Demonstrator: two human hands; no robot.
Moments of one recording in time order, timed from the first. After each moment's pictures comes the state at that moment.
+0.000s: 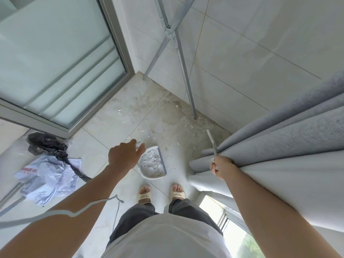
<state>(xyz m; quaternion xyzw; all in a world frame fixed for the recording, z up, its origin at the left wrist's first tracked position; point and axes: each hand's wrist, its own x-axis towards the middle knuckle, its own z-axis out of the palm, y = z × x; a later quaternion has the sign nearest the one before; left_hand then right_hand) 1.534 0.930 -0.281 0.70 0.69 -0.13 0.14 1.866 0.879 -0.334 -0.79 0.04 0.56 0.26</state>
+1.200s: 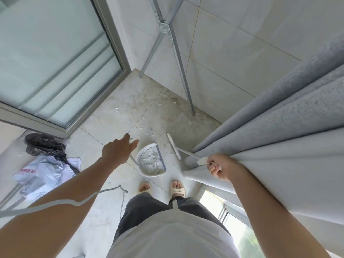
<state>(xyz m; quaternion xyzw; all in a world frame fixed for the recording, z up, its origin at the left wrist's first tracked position) 1.512 0.943 -0.302 0.72 0.66 -0.16 0.15 1.863 0.863 -0.304 -0.71 0.03 0.69 0.16</state>
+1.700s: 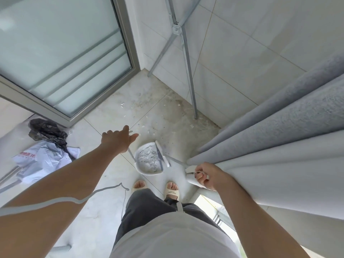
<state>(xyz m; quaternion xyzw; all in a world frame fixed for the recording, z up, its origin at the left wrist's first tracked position) 1.518 0.934 -0.300 0.67 0.69 -0.24 0.14 1.842 0.831 -0.320 -0.67 0.06 0.72 0.16</state>
